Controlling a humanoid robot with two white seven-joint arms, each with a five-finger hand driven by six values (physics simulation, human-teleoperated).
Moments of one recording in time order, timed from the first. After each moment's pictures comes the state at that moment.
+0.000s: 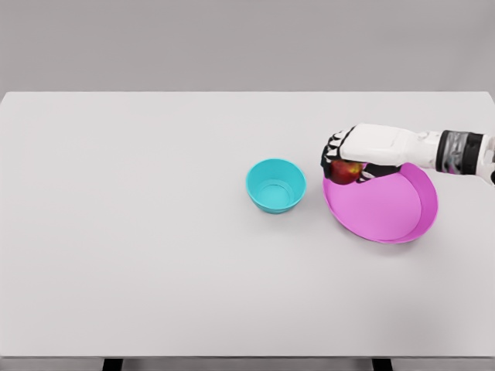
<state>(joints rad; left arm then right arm) 0.02 0.00 -0.01 -0.08 -0.02 -0.01 -0.38 -0.75 -0.82 0.79 -1.43 0.32 -0.61 0.48</state>
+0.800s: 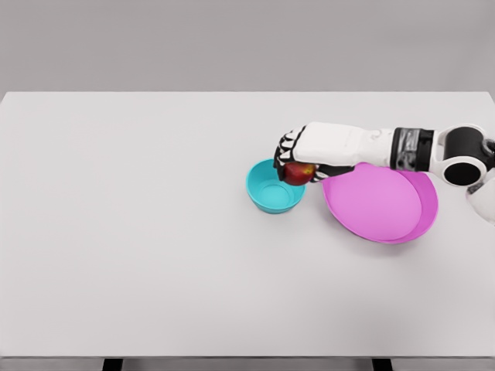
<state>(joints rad) 0.02 0.00 -0.01 -0.08 -0.02 -0.01 -0.38 -0.79 -0.69 0.82 -1.47 0.32 -0.61 0.48</state>
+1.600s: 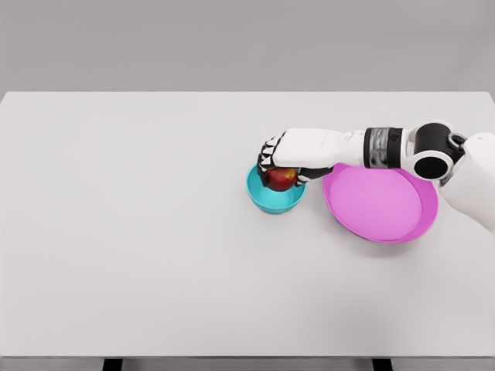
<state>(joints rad) 0.02 0.00 -0.01 -0.08 -0.02 -0.01 -0.38 -0.87 -0.61 0.94 -1.37 0.33 -0.61 0.48</state>
